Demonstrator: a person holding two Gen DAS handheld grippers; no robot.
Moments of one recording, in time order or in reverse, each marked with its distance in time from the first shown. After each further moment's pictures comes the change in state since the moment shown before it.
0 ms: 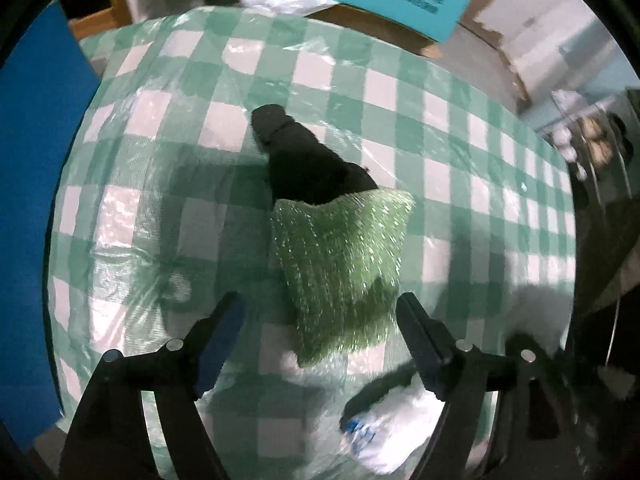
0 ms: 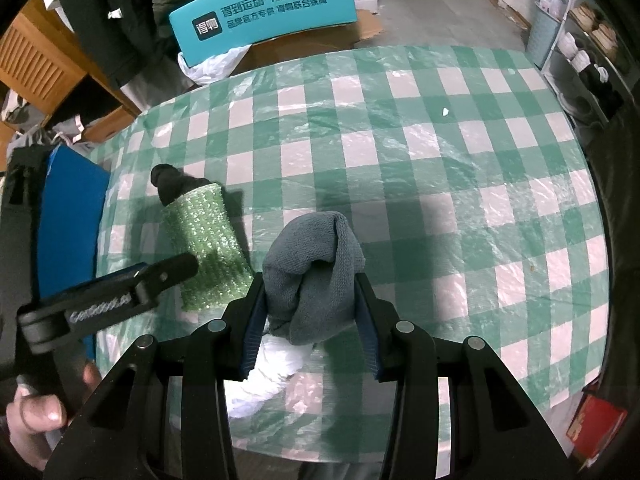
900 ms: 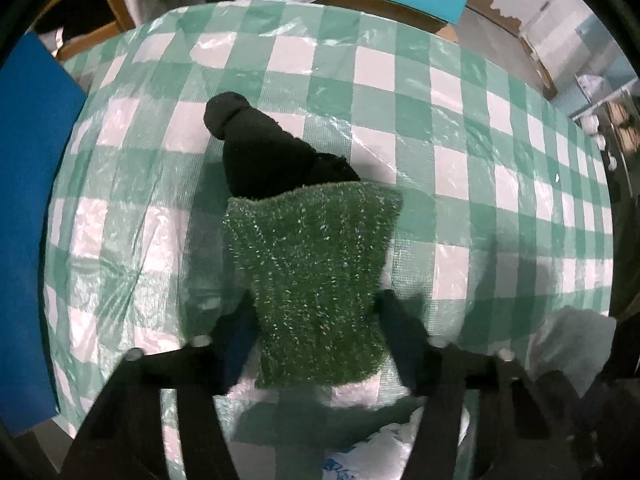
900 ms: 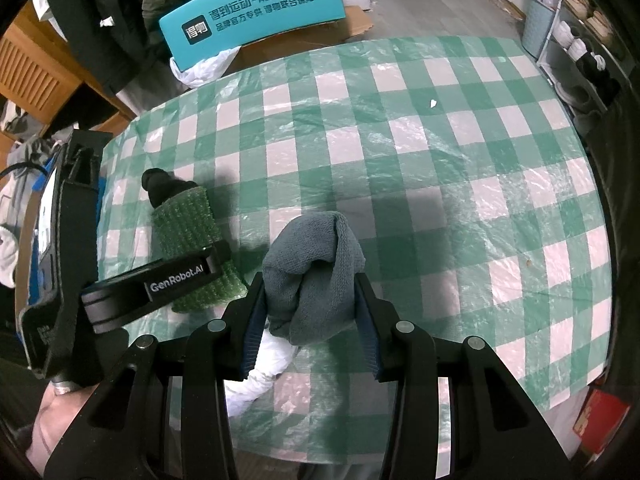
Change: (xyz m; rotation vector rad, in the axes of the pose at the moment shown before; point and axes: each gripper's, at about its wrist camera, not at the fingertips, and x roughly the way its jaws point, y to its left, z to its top) left arm 0.029 -0.037 -0.001 0.059 -0.012 0.137; right arm -0.001 -0.012 -0.002 0.024 -0.003 0.004
